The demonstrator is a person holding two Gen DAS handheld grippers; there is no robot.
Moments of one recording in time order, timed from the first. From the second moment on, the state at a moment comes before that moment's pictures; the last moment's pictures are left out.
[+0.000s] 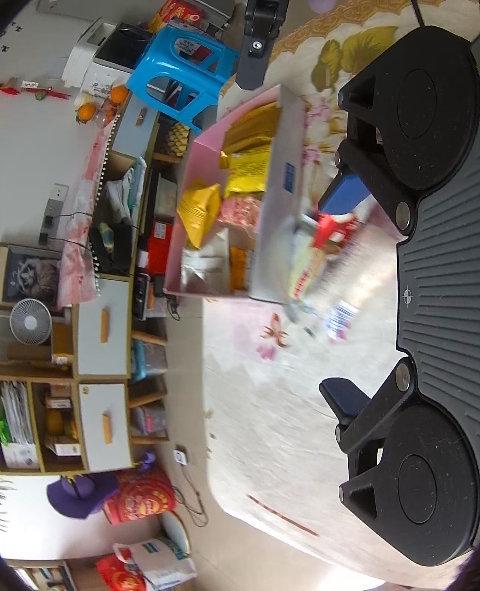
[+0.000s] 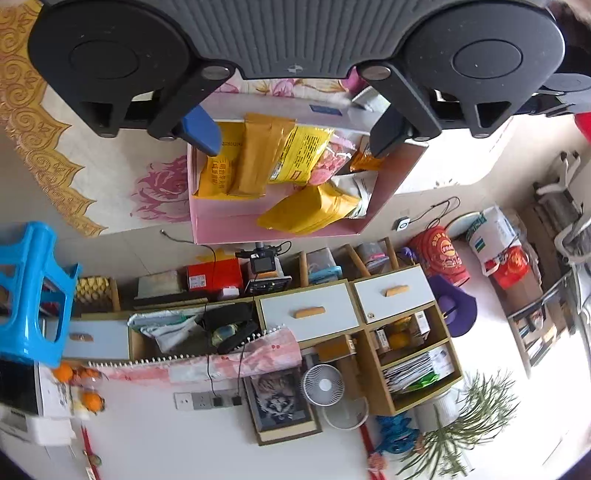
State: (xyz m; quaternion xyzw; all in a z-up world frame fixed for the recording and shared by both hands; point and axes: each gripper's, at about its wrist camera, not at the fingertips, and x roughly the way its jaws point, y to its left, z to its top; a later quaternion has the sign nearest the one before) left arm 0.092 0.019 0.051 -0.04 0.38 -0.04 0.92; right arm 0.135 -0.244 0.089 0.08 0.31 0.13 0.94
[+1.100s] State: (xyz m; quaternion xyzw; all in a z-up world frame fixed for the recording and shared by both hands) left arm 0.033 0.008 0.025 0.01 0.39 -0.08 0.92; right arm 0.056 -0.269 0.041 -0.06 0.35 0.15 0.92
